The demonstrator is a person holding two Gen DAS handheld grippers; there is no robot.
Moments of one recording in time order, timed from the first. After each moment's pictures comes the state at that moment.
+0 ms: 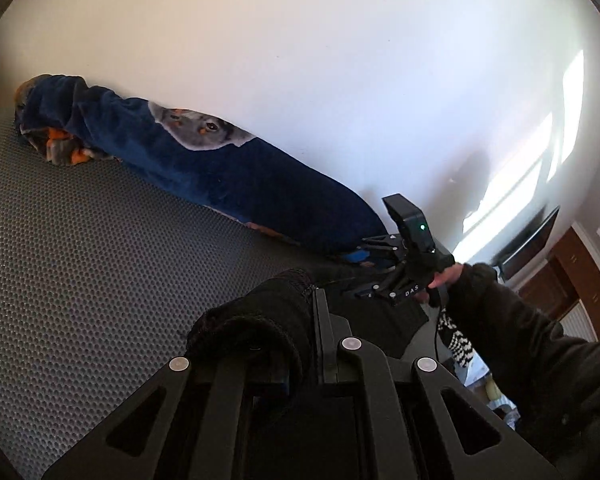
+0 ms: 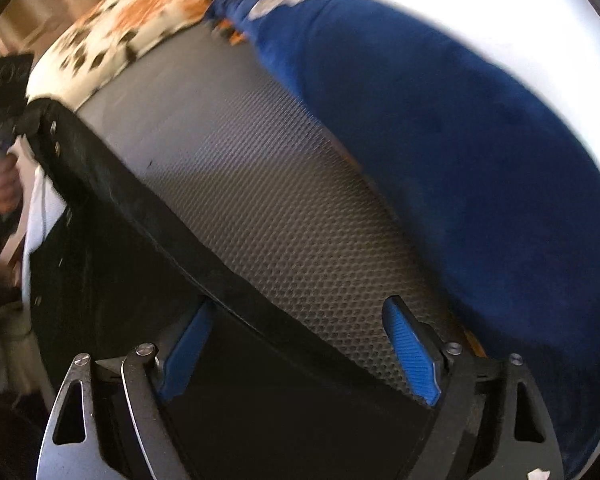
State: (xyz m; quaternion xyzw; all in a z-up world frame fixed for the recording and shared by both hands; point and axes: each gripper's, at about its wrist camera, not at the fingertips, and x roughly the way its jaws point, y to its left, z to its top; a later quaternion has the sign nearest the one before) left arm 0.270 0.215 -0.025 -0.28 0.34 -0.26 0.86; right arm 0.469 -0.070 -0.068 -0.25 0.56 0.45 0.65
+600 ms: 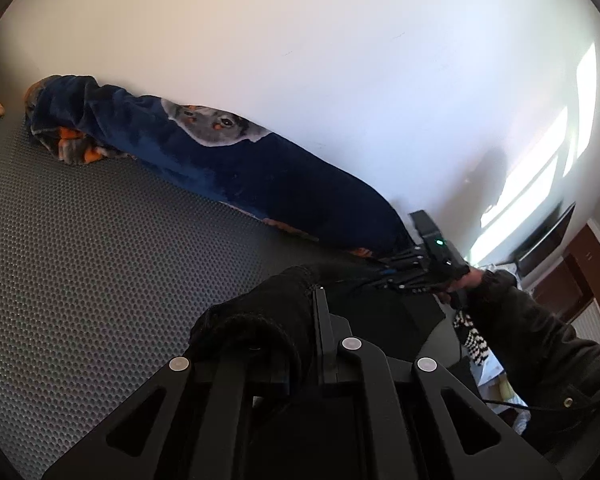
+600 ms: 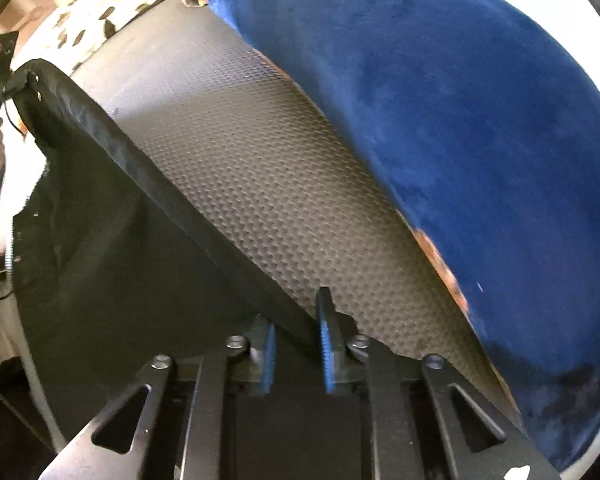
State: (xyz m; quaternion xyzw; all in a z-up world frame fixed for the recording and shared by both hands) left arm 0.276 0.216 -0.029 -0.26 0.36 -0.24 0.86; right arm 0.470 -0.133 -0.087 -0.27 0.58 0.40 0.65
